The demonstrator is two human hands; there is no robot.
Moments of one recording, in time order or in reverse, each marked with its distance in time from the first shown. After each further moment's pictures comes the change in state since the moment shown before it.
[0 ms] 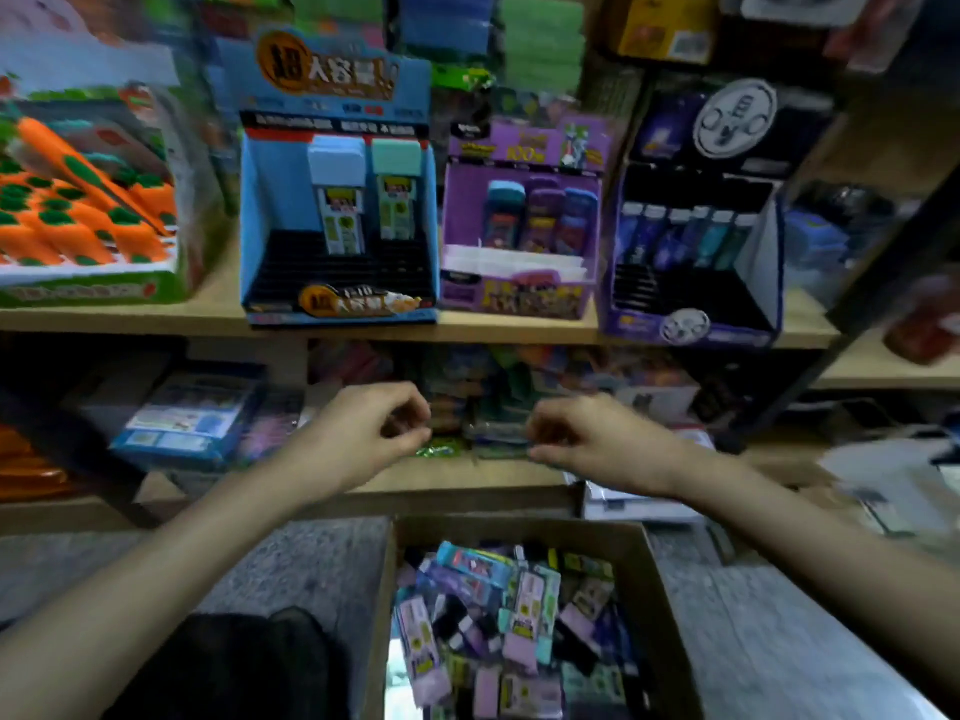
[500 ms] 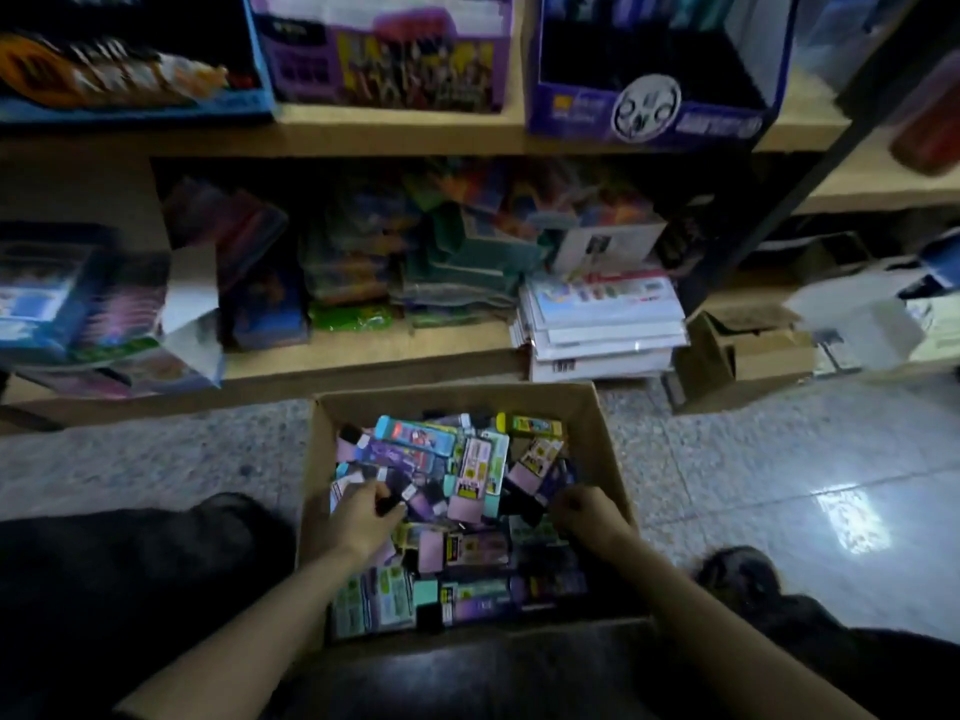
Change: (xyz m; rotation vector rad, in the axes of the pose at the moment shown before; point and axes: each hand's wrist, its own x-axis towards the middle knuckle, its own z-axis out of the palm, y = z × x) left_hand -0.082 -0.085 0.269 -0.192 -0.328 -0.668; right_hand -0.112 0.148 0.253 0.504 -0.189 0.828
